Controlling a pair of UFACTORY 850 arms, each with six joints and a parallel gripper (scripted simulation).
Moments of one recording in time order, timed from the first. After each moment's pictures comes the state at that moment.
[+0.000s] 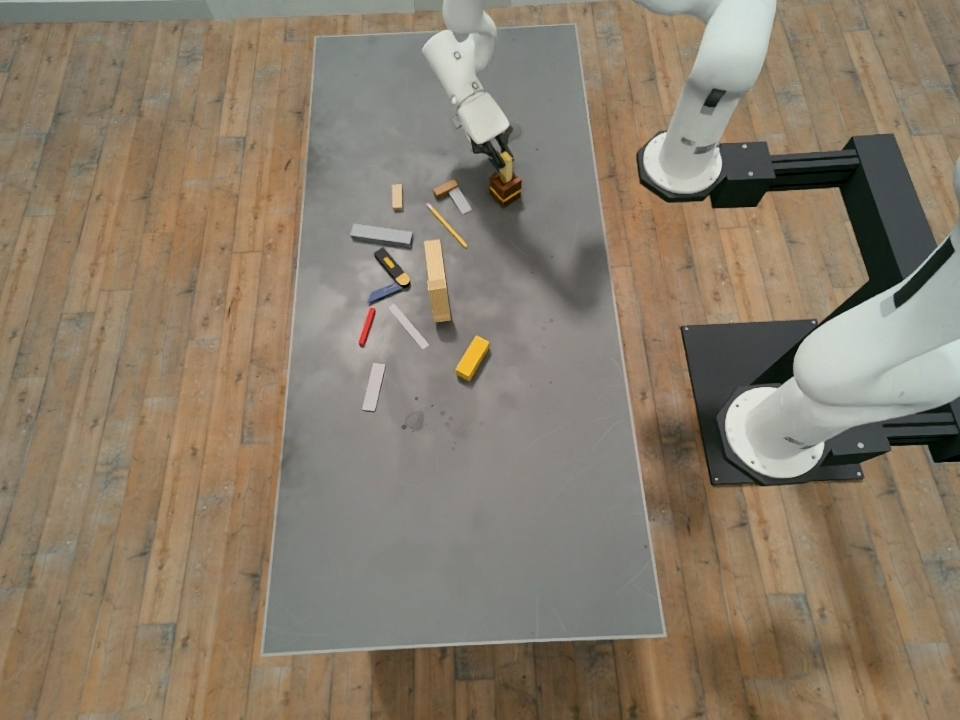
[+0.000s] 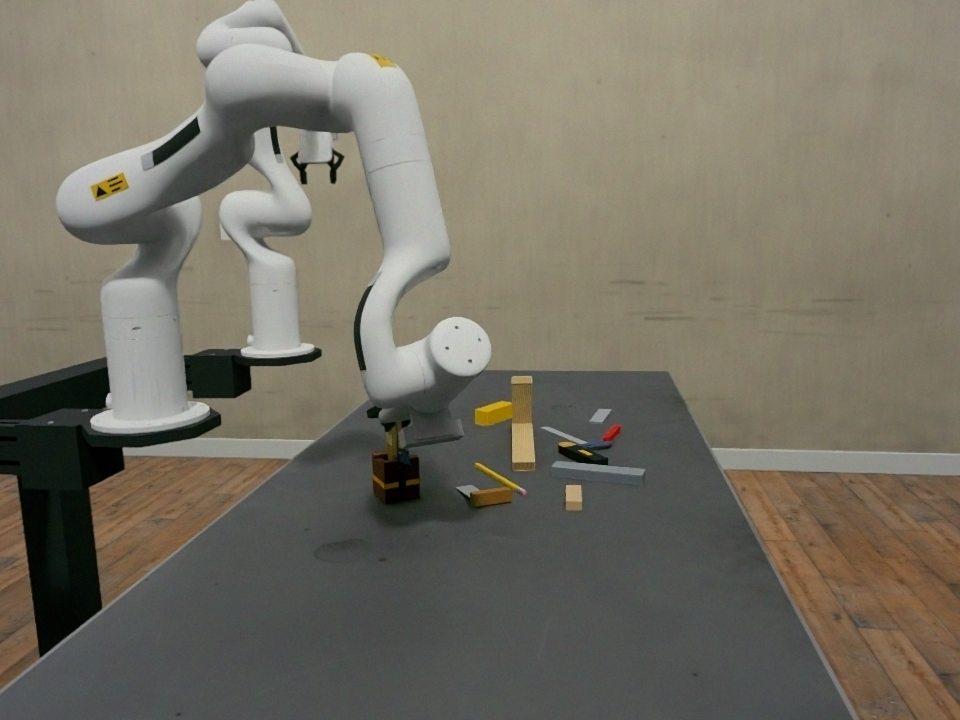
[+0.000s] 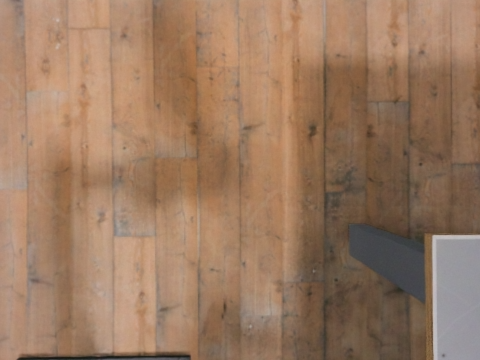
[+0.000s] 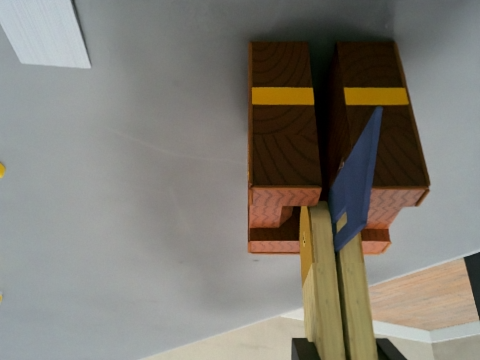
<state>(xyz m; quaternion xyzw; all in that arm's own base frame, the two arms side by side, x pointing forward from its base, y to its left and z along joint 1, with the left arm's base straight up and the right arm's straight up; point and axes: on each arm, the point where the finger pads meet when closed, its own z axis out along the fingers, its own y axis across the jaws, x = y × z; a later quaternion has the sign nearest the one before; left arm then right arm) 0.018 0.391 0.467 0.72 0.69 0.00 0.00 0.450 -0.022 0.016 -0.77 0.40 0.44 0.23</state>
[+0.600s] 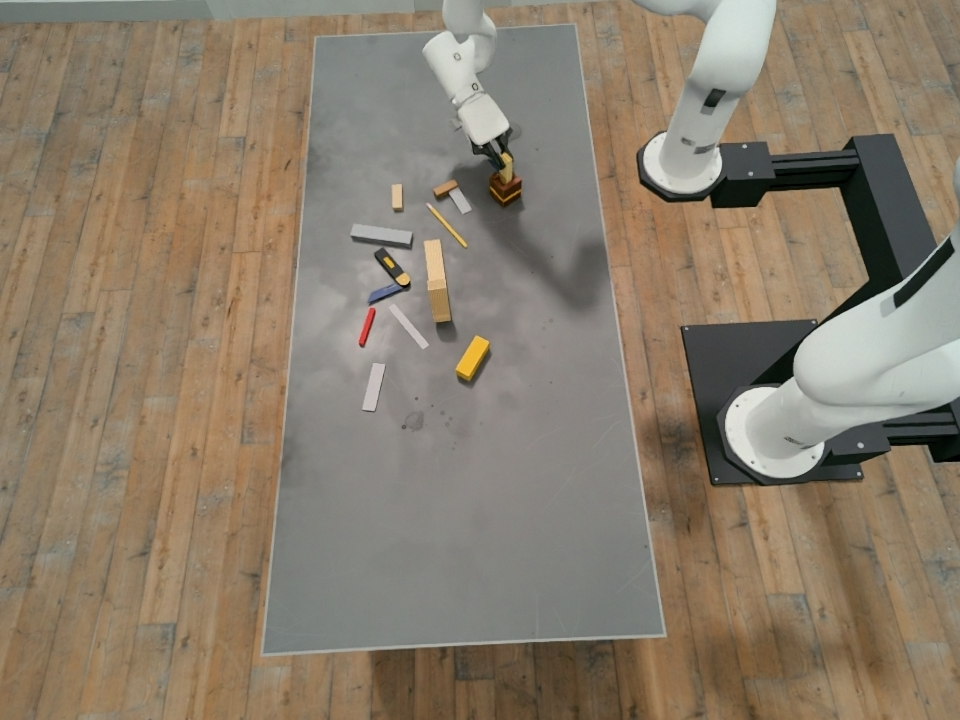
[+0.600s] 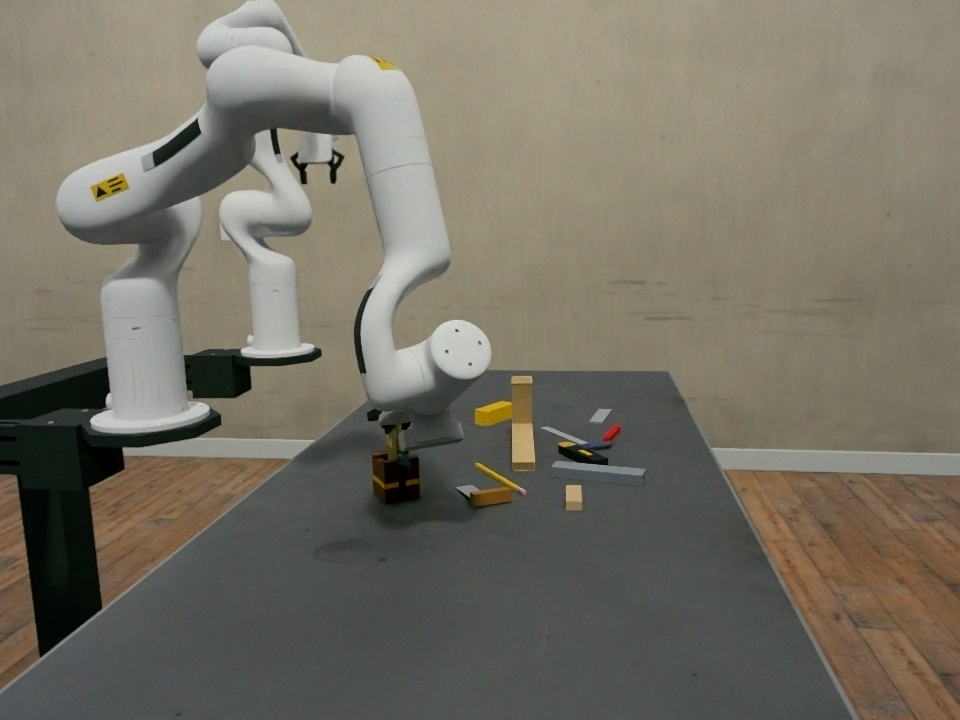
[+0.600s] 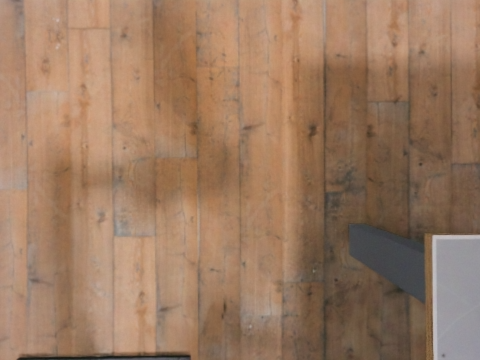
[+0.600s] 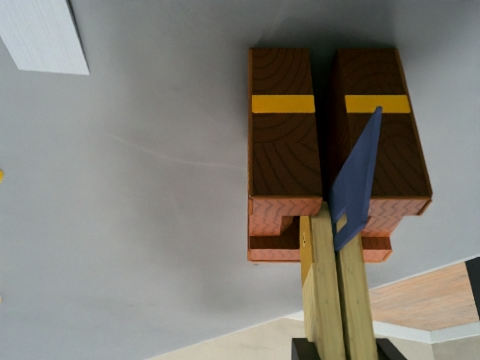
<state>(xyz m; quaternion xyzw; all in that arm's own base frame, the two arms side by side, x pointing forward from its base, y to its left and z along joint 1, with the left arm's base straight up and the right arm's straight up) 0.018 0.391 0.467 0.72 0.69 0.00 0.00 0.450 -0.021 0.012 -0.77 0.40 0.44 0.23</state>
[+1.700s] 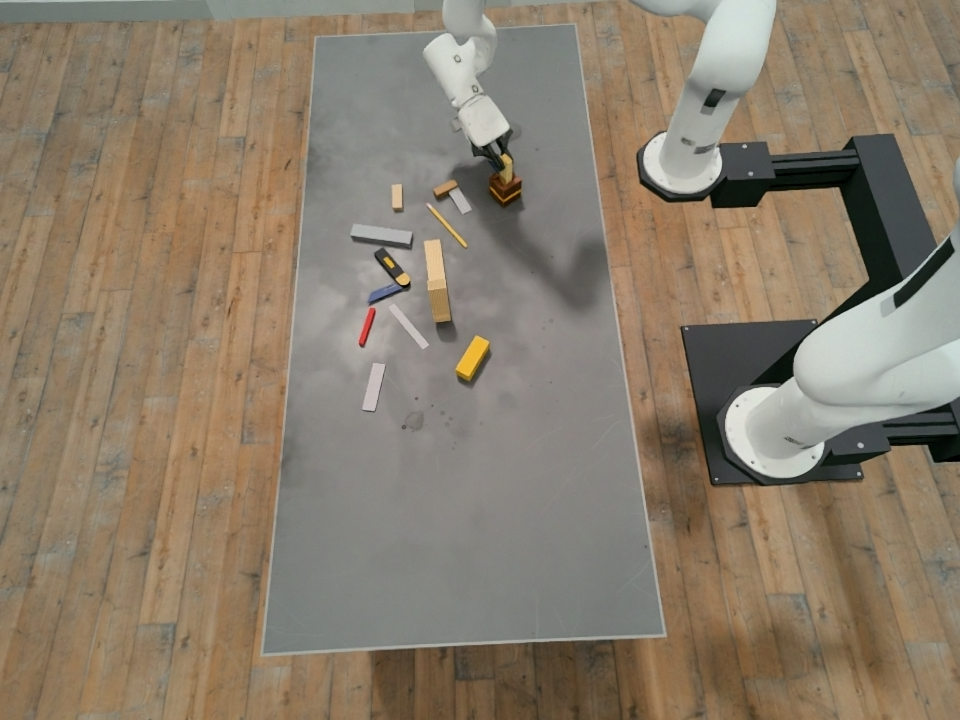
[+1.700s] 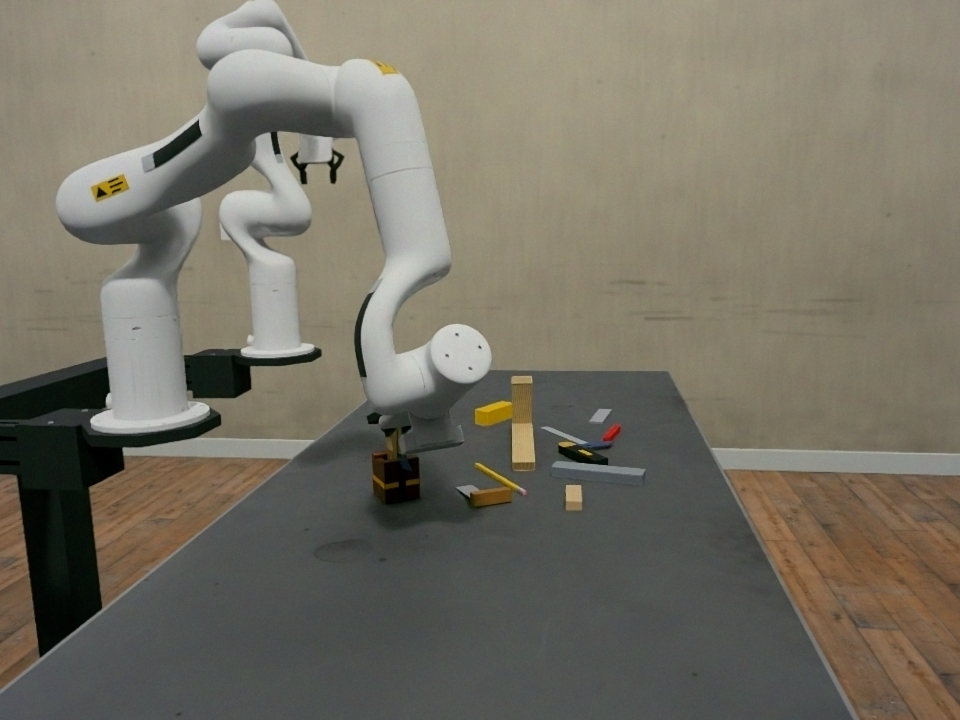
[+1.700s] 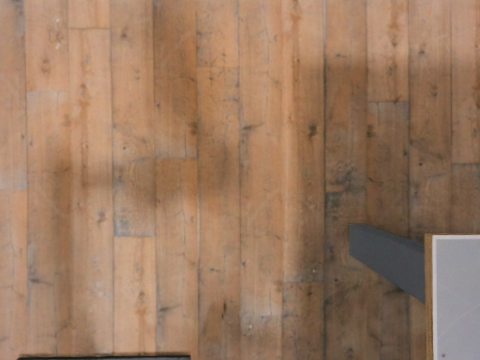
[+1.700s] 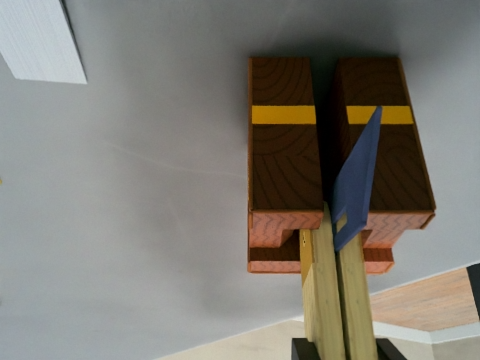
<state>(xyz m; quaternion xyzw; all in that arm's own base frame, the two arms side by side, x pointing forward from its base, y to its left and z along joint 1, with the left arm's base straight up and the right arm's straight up) 0.018 0.391 0.467 0.72 0.69 0.00 0.00 0.450 -0.021 0.007 -0.77 0.40 0.44 0.23</state>
